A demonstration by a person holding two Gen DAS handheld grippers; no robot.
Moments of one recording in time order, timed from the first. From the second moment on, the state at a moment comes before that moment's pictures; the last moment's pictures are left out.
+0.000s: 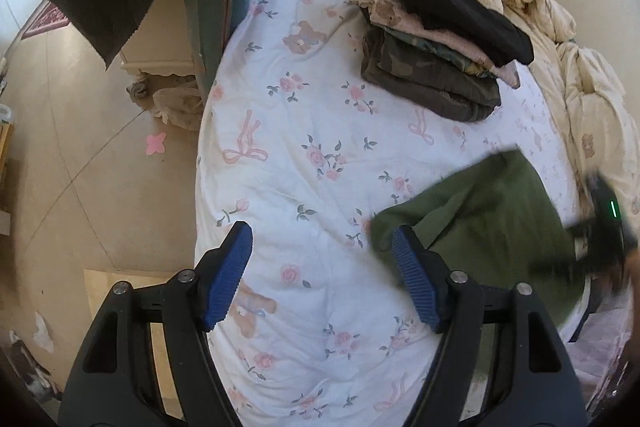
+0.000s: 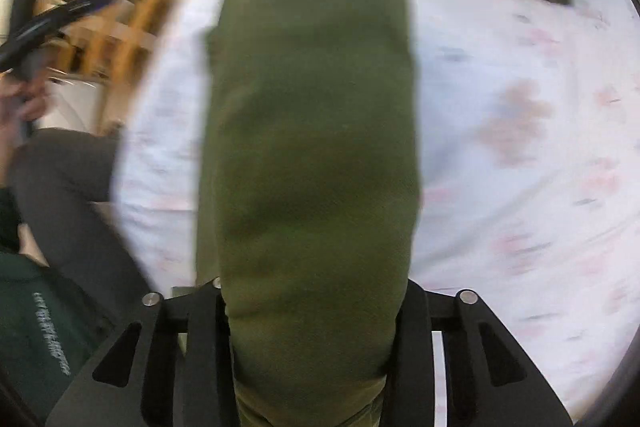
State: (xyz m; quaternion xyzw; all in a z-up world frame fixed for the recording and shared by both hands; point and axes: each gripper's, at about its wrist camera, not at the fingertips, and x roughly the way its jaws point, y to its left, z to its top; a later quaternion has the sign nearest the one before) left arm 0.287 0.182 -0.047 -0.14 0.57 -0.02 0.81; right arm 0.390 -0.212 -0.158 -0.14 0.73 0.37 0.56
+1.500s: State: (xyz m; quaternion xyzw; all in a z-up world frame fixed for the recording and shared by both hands) left arm 0.412 -0.064 -0.159 0.09 0.62 -0.24 0.74; right arm 0.315 -0.364 -0.222 0.37 0.58 0.08 0.72
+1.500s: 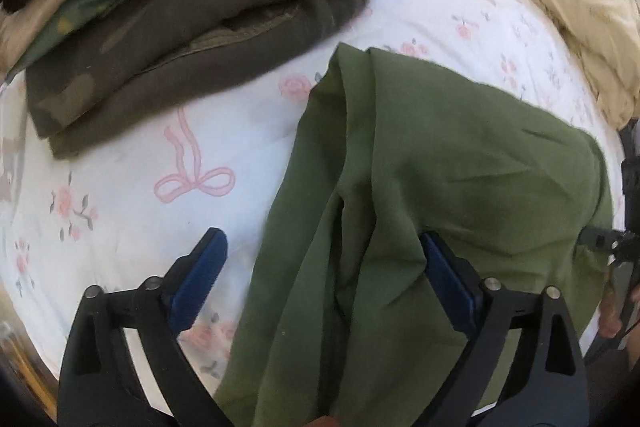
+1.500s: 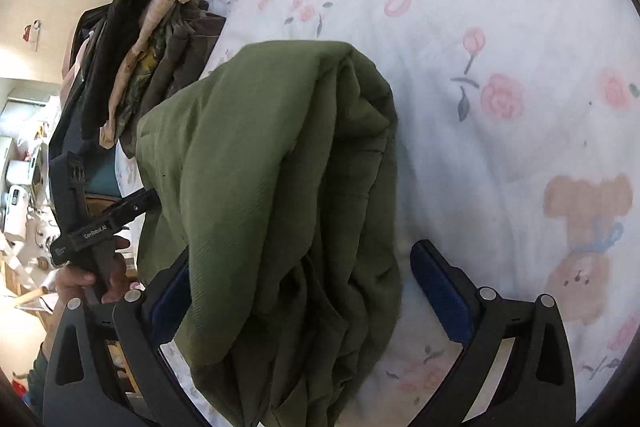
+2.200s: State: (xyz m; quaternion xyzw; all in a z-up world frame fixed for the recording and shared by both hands) left arm 0.379 -0.095 -0.138 0.10 0.59 -0.26 0.76; right arm 0.323 -0.325 -0.193 0.30 0.57 0.16 0.75
